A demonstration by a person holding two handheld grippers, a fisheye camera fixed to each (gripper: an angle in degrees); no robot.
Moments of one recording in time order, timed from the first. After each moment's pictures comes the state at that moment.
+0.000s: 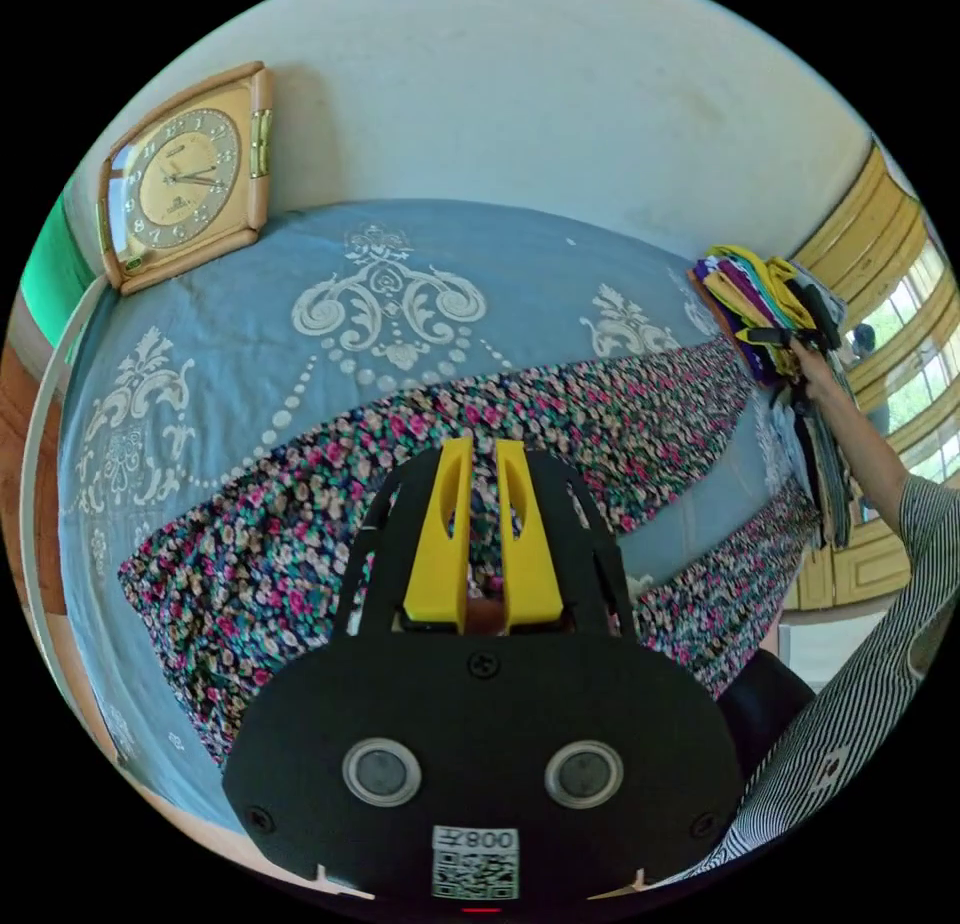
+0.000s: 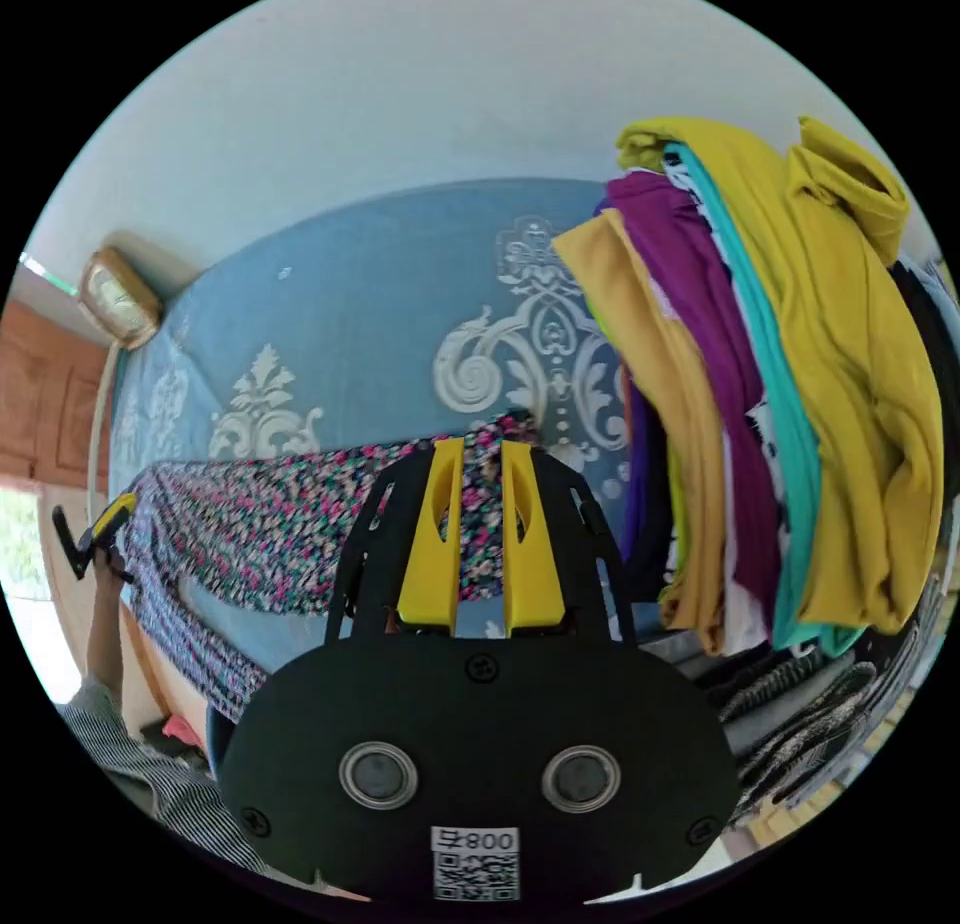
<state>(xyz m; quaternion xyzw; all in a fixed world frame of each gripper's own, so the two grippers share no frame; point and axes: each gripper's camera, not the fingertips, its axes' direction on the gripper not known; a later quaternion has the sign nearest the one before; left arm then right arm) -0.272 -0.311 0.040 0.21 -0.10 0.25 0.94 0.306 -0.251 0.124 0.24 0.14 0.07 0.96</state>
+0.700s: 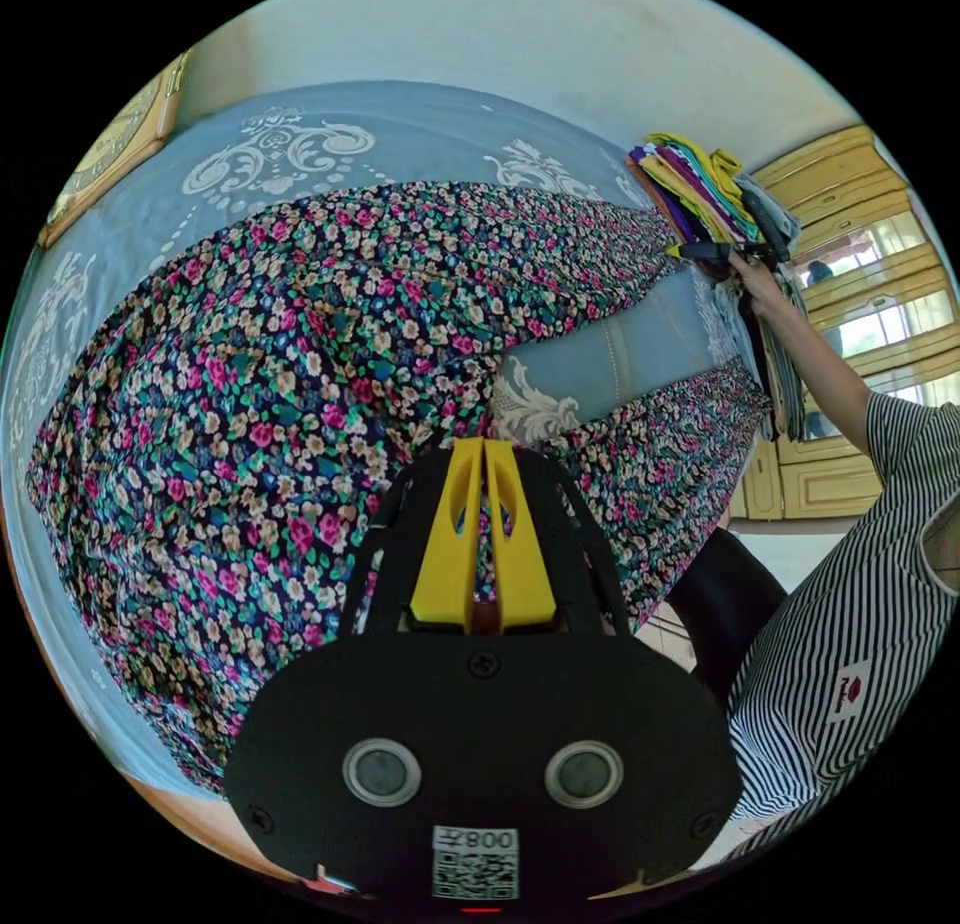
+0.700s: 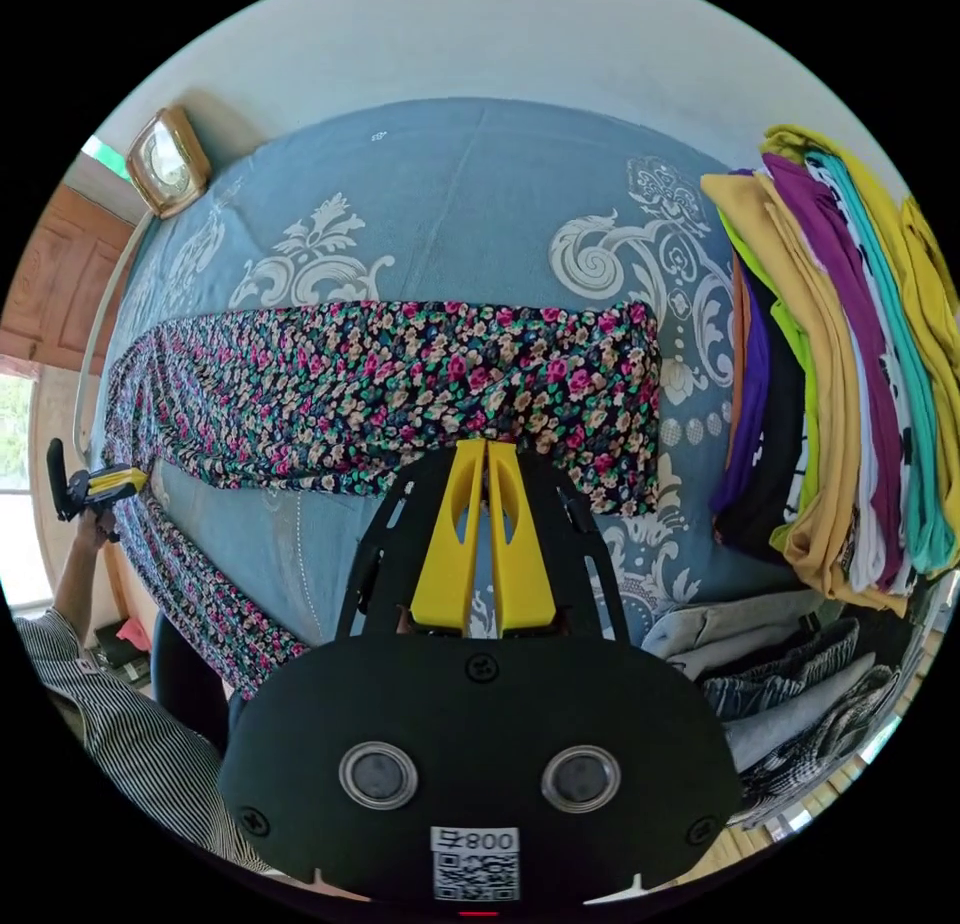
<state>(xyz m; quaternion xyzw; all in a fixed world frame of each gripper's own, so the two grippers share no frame) -0.320 -0.258 0.085 0.09 -0.06 0.28 0.95 0.297 -0.245 0.193 0.15 0.17 0.00 0.97</state>
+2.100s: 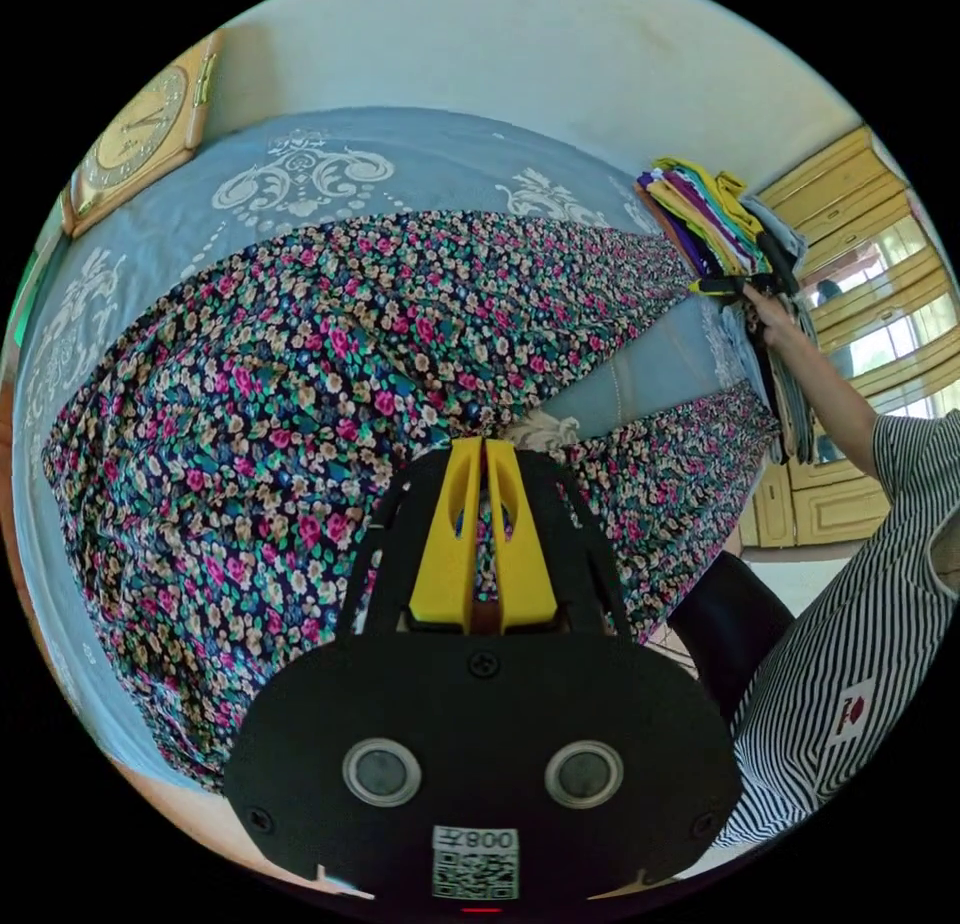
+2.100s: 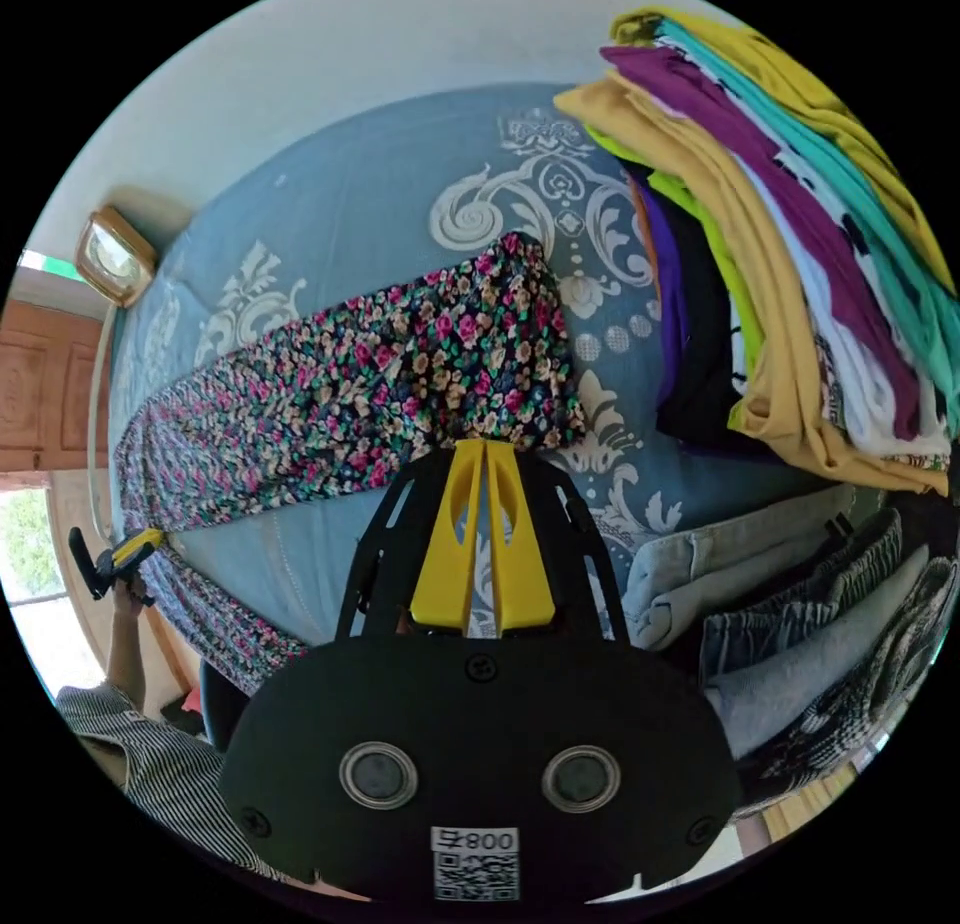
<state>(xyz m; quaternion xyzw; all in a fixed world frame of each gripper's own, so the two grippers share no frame) -0.359 -0.199 0.044 0.16 -0.06 0.26 0.95 0.323 -0.240 0.225 0.19 0.12 0.11 0.97</state>
